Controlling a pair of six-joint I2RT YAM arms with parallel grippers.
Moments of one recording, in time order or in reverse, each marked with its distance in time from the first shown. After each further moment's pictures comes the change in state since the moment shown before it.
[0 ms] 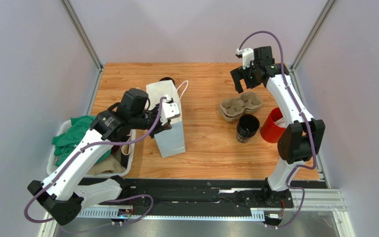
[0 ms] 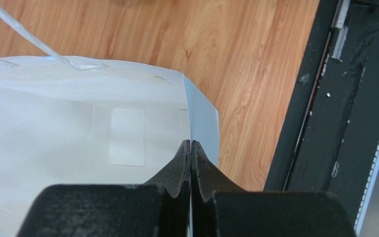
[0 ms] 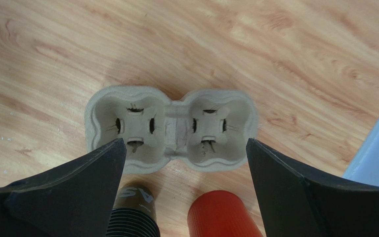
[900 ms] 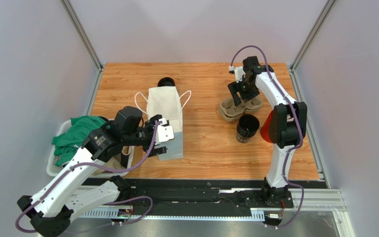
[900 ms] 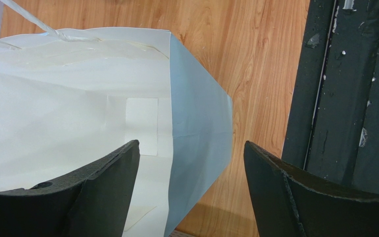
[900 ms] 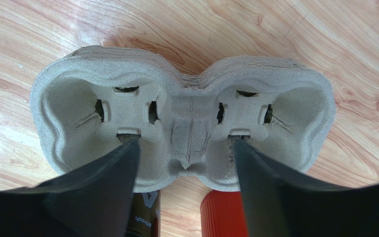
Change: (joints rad) left arm -0.085 -0.210 -0.191 0.000 -0.063 0.156; right arm 0.000 0.275 0.064 -0.181 -0.002 -0.019
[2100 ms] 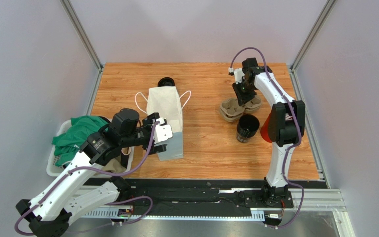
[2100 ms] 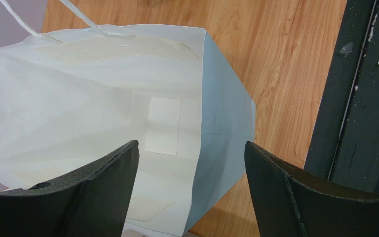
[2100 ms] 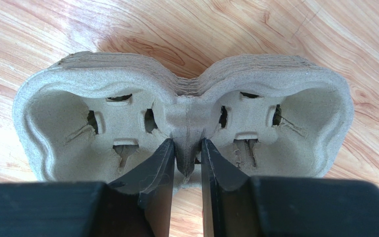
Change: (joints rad) left arm 0.000 -0.051 -0.045 0.088 -0.077 -0.012; right arm 0.000 0.031 -0.003 0.005 0.000 0.008
